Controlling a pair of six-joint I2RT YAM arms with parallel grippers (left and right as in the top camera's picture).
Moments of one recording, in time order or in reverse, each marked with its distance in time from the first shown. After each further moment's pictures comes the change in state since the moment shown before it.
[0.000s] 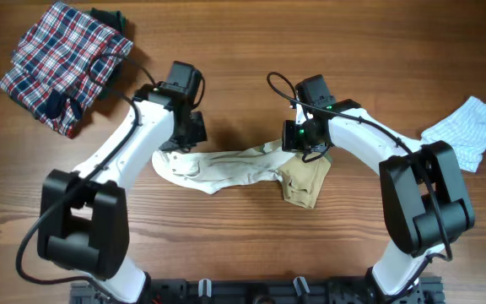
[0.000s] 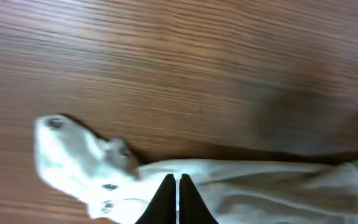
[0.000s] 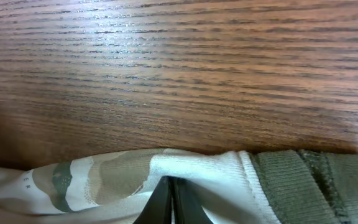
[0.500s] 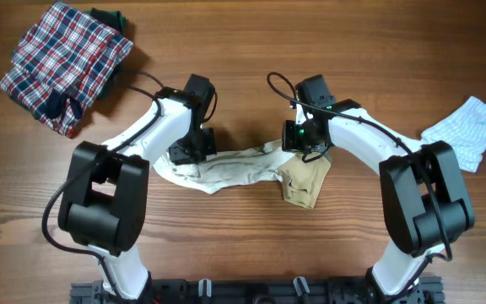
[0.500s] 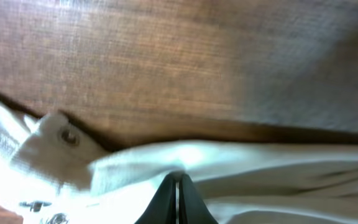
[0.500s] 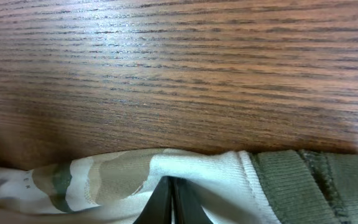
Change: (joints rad) left arm -0.039 0.145 0.002 -0.066 0.076 0.000; right arm 0.000 0.000 0.000 0.000 0.000 0.000
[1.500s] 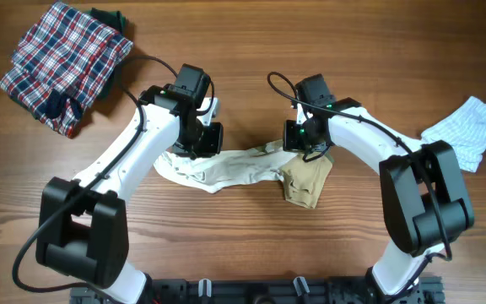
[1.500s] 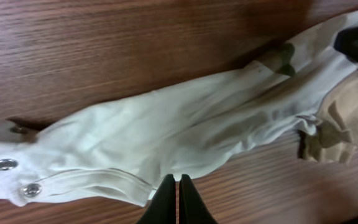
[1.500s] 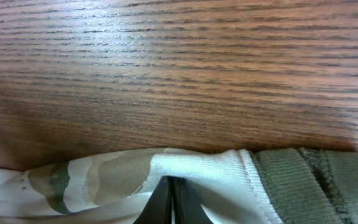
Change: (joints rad) left arm -0.008 -0.186 0.005 -0.001 0.198 0.248; right arm 0.000 0.003 0.014 -0.030 0.023 0.000
